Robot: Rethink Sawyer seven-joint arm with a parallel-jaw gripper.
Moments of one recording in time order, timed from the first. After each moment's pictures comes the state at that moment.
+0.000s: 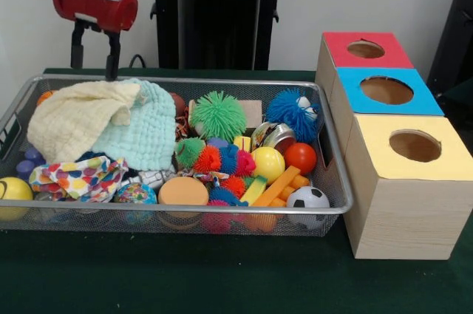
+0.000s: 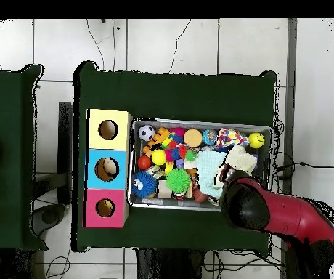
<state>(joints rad) -0.69 -0.84 0.16 1.86 -0.45 0.29 1.97</state>
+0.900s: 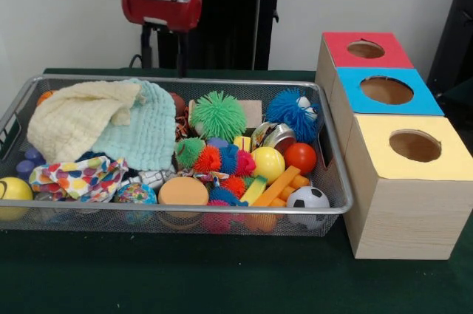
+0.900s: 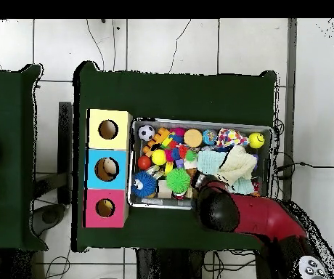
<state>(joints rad) -0.59 -0.84 0.18 1.96 -0.36 0.30 1.97</state>
